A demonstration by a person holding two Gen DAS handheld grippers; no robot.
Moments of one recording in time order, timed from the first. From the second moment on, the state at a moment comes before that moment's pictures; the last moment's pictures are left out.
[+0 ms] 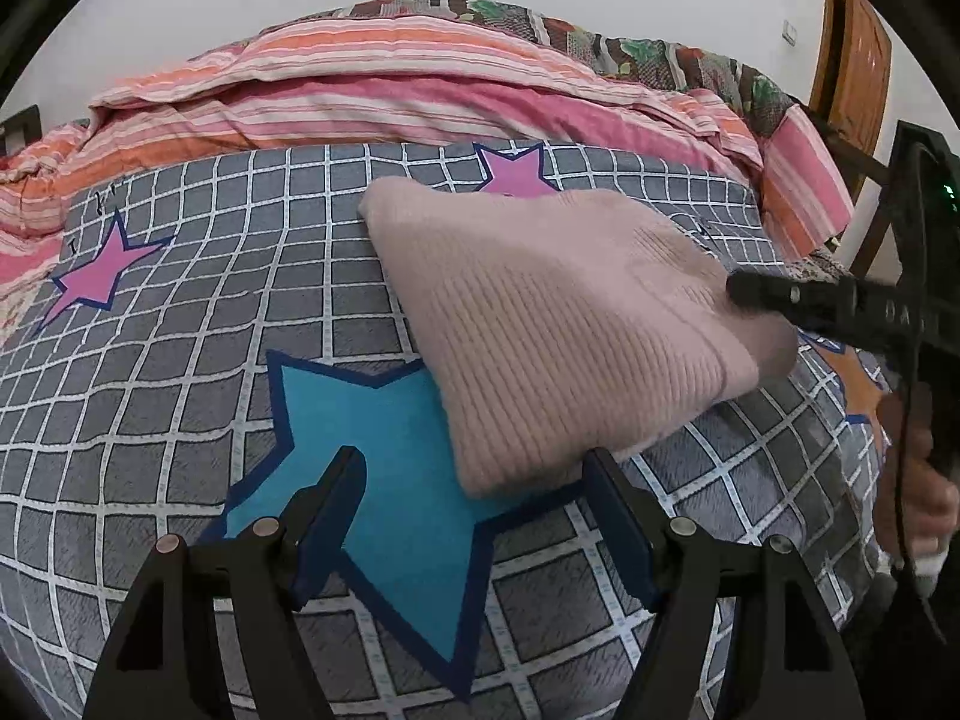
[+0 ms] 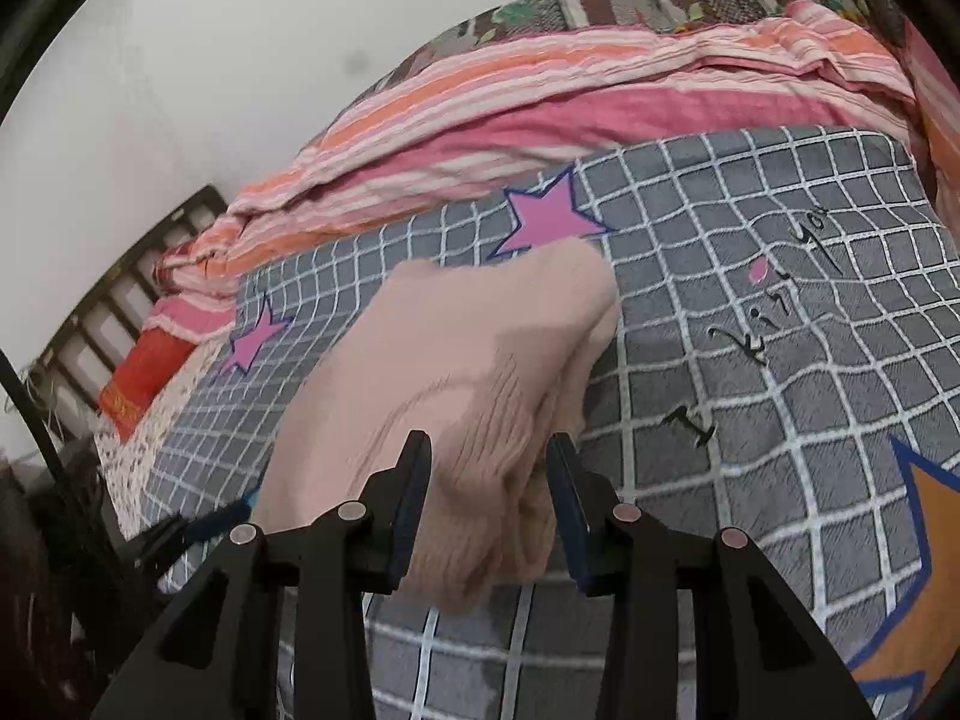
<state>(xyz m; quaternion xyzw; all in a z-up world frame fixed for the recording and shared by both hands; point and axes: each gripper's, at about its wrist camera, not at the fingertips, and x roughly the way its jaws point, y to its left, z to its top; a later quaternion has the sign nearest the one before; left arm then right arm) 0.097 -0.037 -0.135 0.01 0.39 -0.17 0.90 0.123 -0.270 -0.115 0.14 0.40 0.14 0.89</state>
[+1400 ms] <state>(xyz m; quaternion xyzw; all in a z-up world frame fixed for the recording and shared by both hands) 0.181 -0.039 -0.133 -0.06 0.40 -0.14 0.90 0.207 -0.262 -0.145 0.11 0.43 0.08 0.89</state>
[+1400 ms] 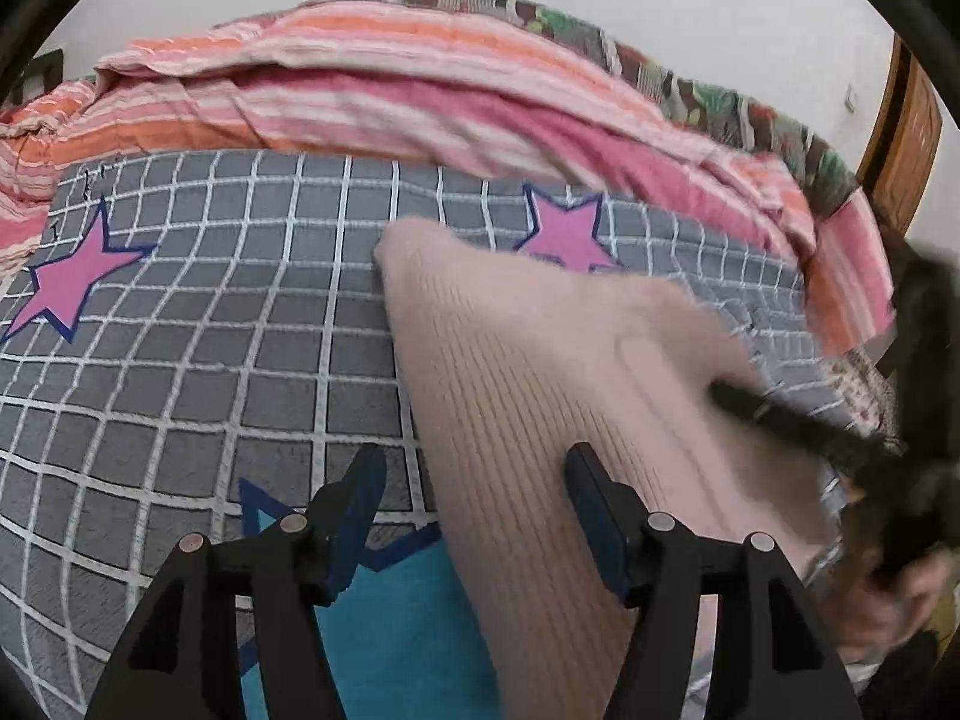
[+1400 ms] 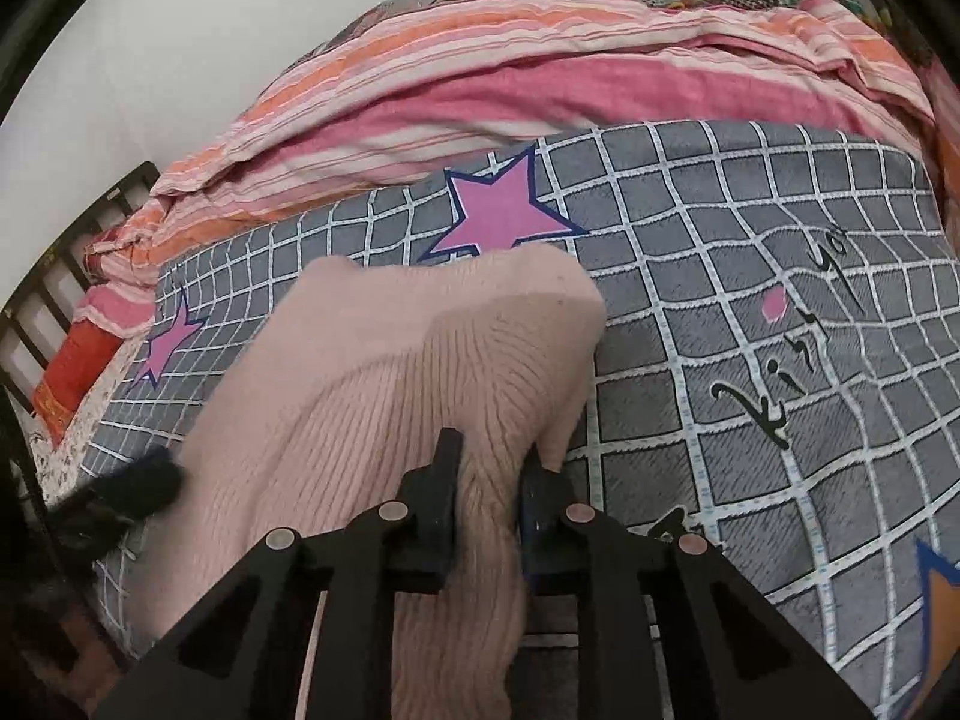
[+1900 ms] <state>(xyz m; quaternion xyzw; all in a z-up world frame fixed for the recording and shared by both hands) 0.257 -0.051 -0.137 -0.02 0.40 -0.10 0.91 0.233 -0.260 -0.150 0.08 0.43 0.08 0.90</state>
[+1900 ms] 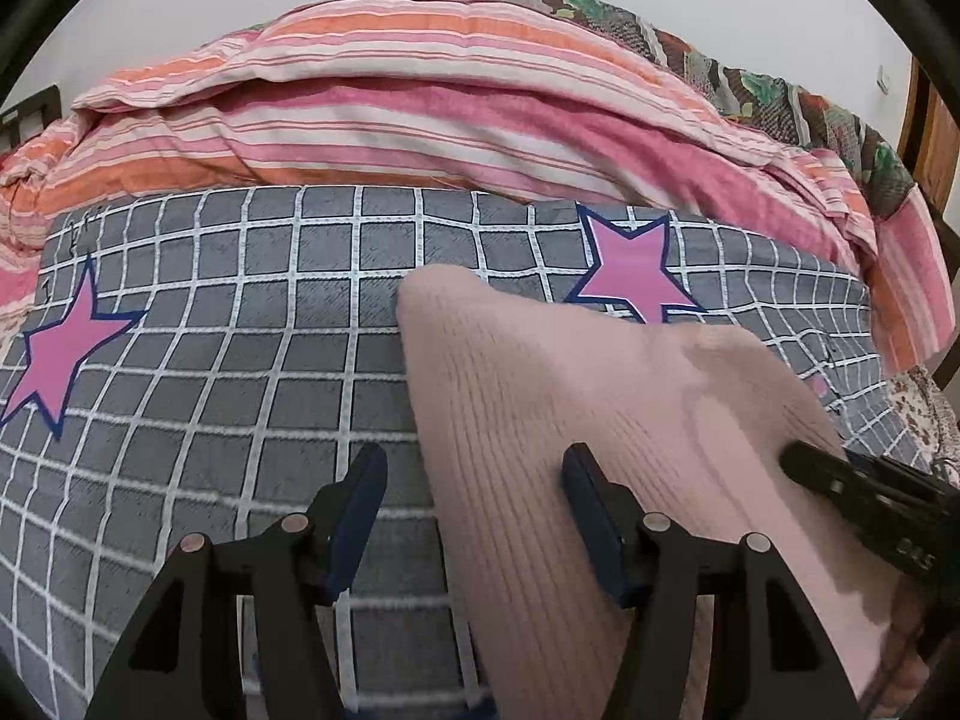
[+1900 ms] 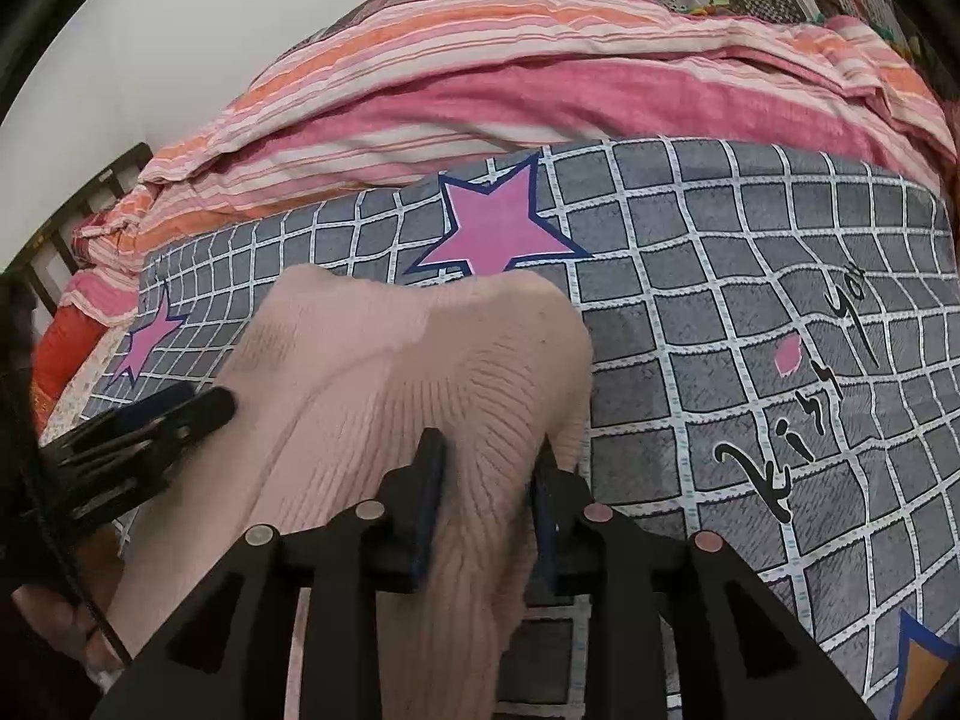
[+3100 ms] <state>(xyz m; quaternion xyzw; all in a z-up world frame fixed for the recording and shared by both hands) 0.168 -0.049 -0.131 -0.03 0.36 -0.13 0.92 0.191 -0.264 -0.145 0.06 0.38 0.08 0.92</state>
